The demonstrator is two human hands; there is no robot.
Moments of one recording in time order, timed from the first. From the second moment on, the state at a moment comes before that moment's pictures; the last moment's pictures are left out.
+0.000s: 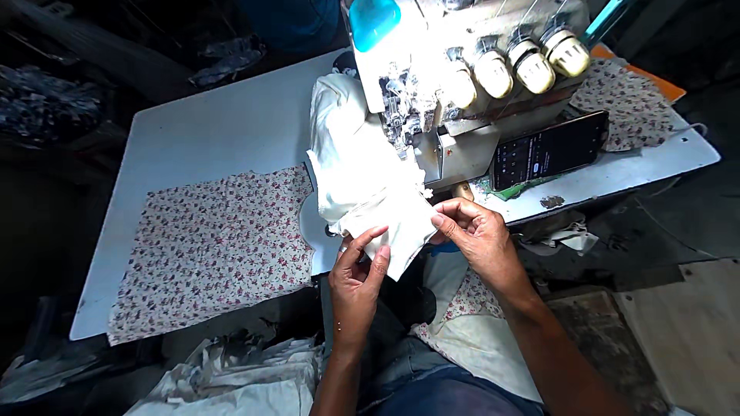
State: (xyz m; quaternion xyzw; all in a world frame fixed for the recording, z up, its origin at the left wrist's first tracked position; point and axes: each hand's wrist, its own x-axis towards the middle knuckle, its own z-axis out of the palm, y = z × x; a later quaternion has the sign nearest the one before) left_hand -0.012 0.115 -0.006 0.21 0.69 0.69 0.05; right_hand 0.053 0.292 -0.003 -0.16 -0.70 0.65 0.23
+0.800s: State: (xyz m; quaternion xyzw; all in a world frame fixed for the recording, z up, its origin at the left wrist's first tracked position) left_hand -0.040 0.107 0.044 0.28 0.80 0.53 0.07; right_hand 0.062 0.289 -0.007 -0.12 -0.71 0.61 0.34
